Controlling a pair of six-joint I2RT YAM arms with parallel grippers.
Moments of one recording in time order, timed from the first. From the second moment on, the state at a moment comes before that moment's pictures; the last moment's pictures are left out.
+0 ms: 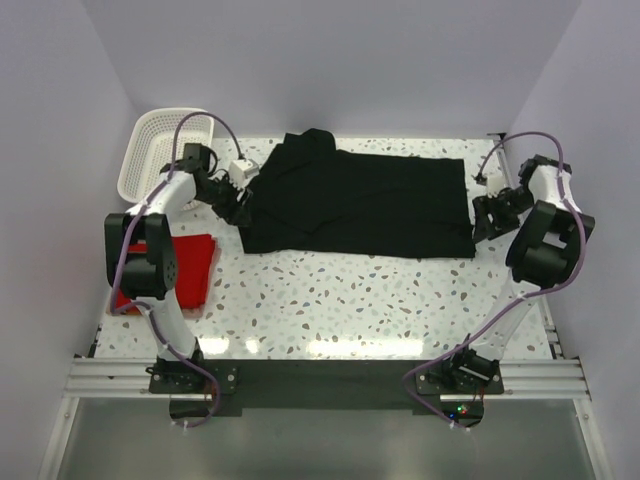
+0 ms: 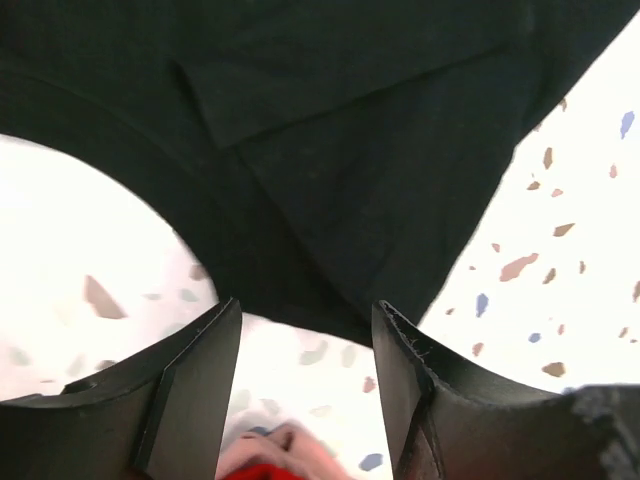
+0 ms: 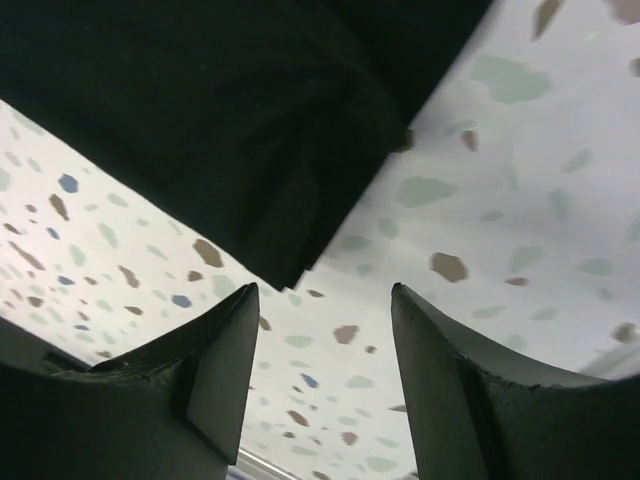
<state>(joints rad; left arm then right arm) -0.01 1.88 1.43 -0.73 0.61 0.67 -0.42 2.07 1.71 -1.22 -0.36 -0.77</state>
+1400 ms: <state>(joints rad) -0.01 2.03 1.50 -0.81 0.70 0.61 -0.41 2.15 1.60 -1.17 -0.46 -0.65</state>
